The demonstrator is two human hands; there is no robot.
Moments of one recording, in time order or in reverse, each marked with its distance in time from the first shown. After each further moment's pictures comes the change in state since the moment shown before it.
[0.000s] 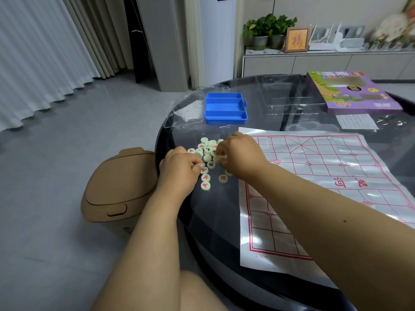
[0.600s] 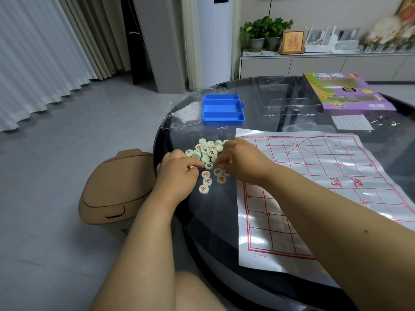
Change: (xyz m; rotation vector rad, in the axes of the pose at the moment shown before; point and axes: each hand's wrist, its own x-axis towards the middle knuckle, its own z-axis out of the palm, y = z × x) left_hand -0.009 0.002 -0.009 -0.113 -0.068 -0.017; right_hand -0.015 0.009 -0.009 0.127 -0.095 -0.107
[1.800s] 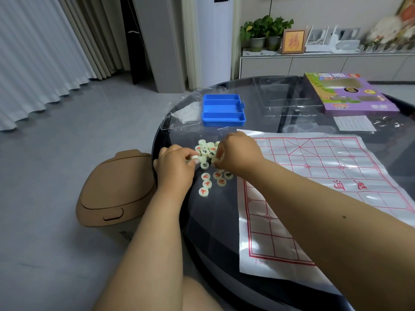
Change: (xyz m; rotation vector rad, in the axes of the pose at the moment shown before) left_hand 0.026 -0.007 0.019 0.056 0.231 -0.049; right_hand 0.027 -0.008 0.004 -0.063 0.051 0.289
